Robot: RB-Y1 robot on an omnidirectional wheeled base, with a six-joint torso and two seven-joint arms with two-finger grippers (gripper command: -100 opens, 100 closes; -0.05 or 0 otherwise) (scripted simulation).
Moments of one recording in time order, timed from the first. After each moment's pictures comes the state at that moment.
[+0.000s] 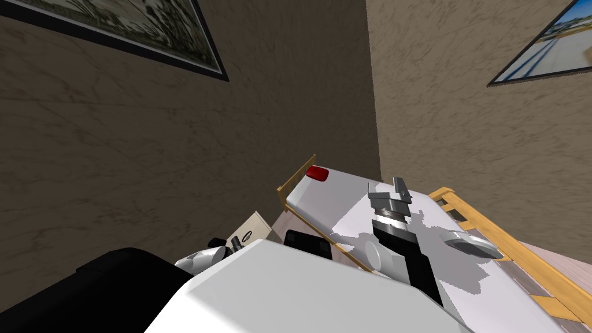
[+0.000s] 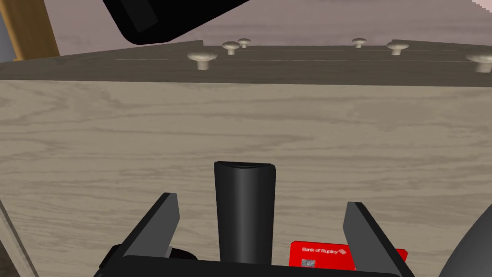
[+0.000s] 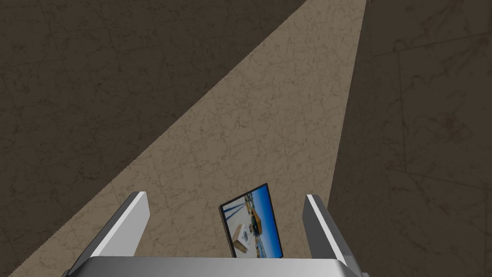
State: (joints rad) left arm 0.38 1.00 -0.70 -1.12 1.36 0.39 -0.76; right arm 0.52 0.01 -0.02 -2.21 -0.05 -0.39 -0.13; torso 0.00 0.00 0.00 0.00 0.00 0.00
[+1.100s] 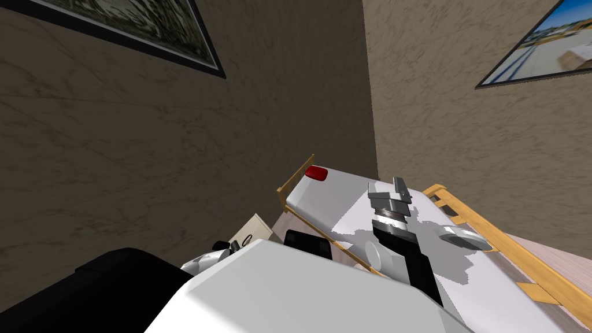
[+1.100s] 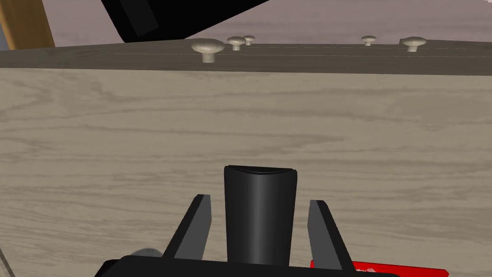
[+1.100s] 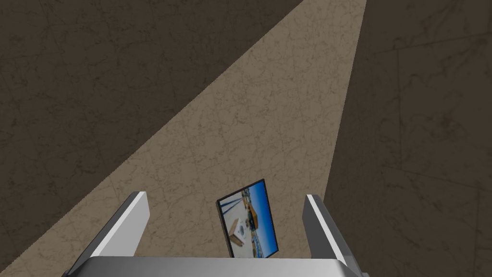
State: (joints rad) left arm 0.37 0.91 -0.68 -1.06 1.29 0.38 -0.72; right arm 0.52 0.01 -0.02 -2.21 -0.05 -0.39 -0.13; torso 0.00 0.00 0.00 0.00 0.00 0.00
